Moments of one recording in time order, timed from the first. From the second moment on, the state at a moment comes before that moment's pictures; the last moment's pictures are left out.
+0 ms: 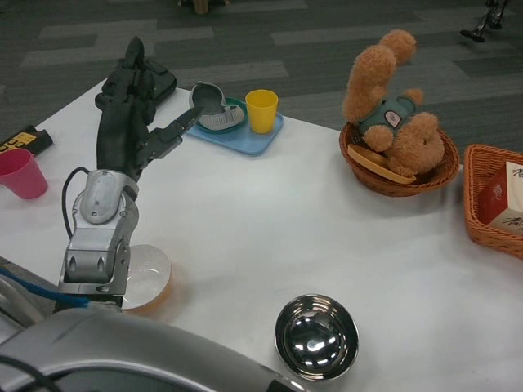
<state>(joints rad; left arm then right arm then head) 0.06 0.01 0.60 -0.47 -0.03 0.04 -0.06 -0.47 -0.62 0.11 0.57 0.37 -0.57 0.03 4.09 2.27</state>
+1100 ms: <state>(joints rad) 0.40 -0.02 1.10 -0.22 0.02 -0.28 -0.46 -0.48 -0.63 0.15 0.68 0.40 -0.58 0.03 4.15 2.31</state>
